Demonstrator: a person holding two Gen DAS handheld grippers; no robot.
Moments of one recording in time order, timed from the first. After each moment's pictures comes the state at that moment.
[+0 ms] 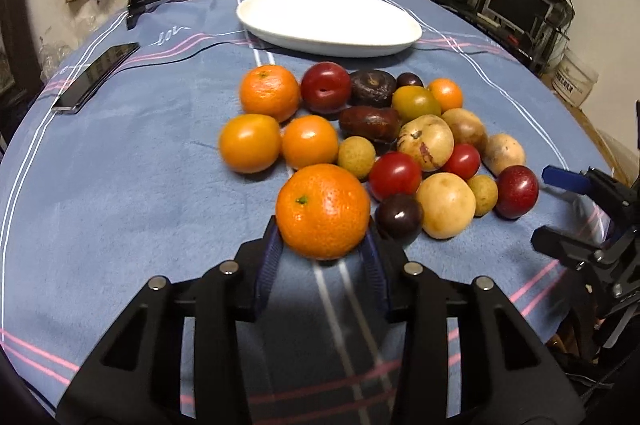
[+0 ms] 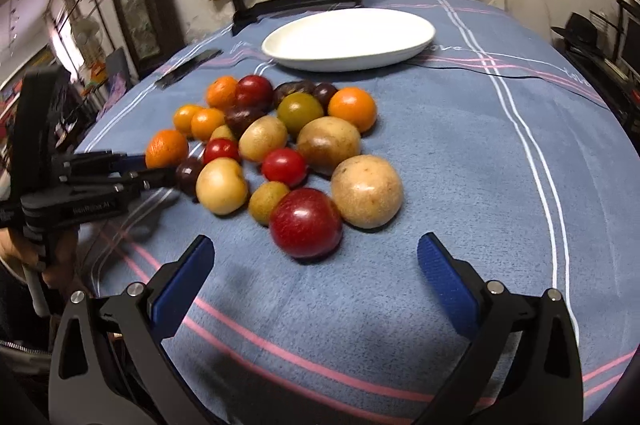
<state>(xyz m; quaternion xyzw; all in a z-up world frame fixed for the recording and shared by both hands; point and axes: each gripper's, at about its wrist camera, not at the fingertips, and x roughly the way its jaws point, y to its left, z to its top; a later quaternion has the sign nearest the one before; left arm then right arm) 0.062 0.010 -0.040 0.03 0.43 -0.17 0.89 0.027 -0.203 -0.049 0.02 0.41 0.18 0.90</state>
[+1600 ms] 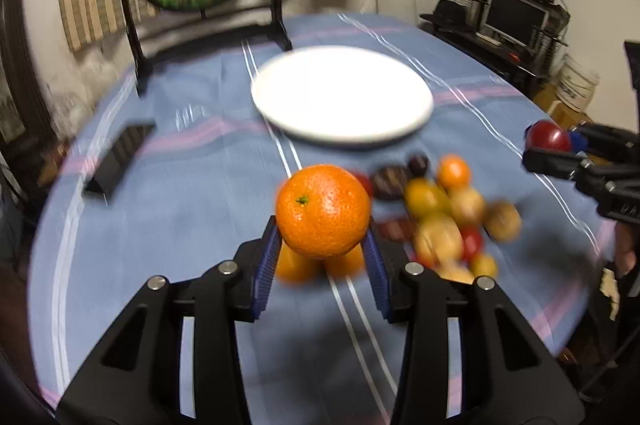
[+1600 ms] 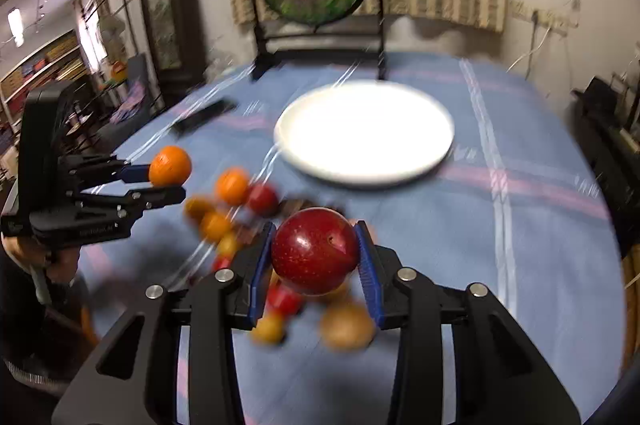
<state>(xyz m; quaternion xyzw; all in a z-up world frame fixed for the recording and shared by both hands) 0.112 0.011 0.030 0.08 0.38 -0.16 0.91 0.099 -0.203 0.039 -0.01 0.34 0.20 0.92</state>
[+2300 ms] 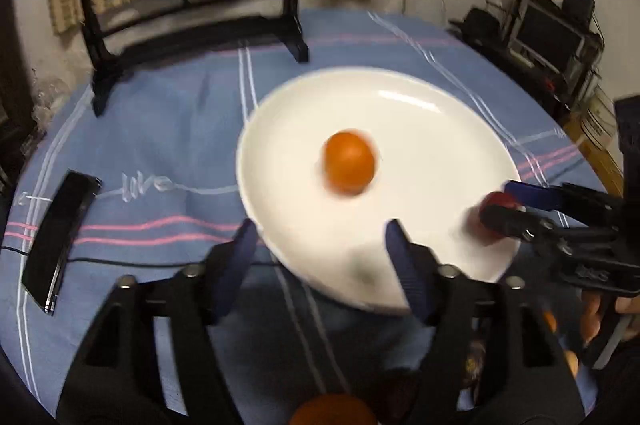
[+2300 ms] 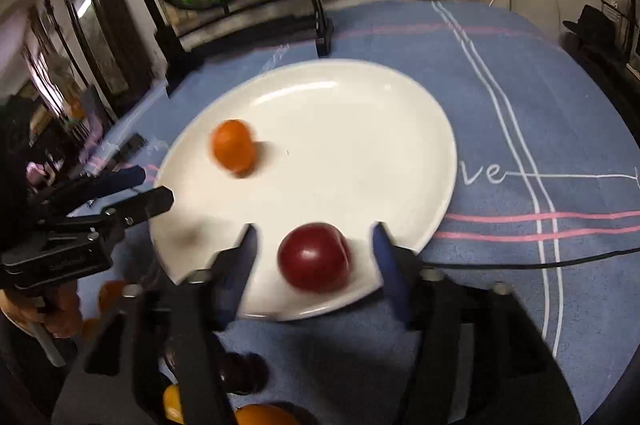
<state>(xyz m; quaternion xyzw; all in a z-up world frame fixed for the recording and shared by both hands) 0.282 -0.015 -0.005 0.04 0.40 -0.14 0.91 0.265 -0.213 -0.029 0.08 0.41 0.15 0.90</state>
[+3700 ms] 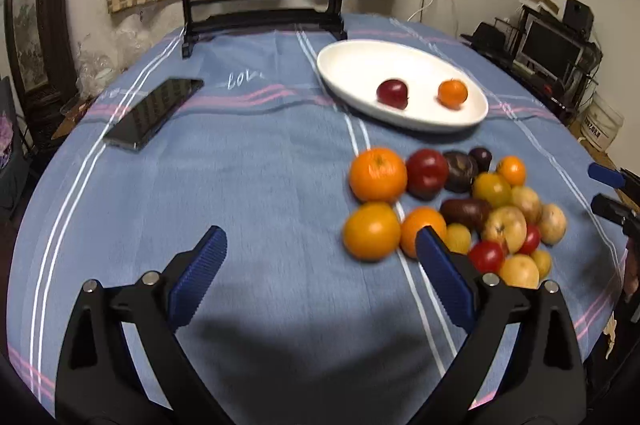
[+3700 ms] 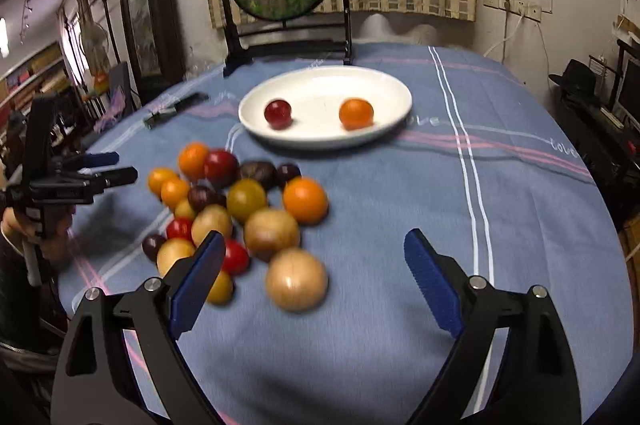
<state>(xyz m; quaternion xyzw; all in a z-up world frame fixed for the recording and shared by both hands) 0.097 0.067 -0.017 0.01 0.38 -0.11 0.92 0.066 -0.240 -0.013 0.00 0.35 0.17 0.92</state>
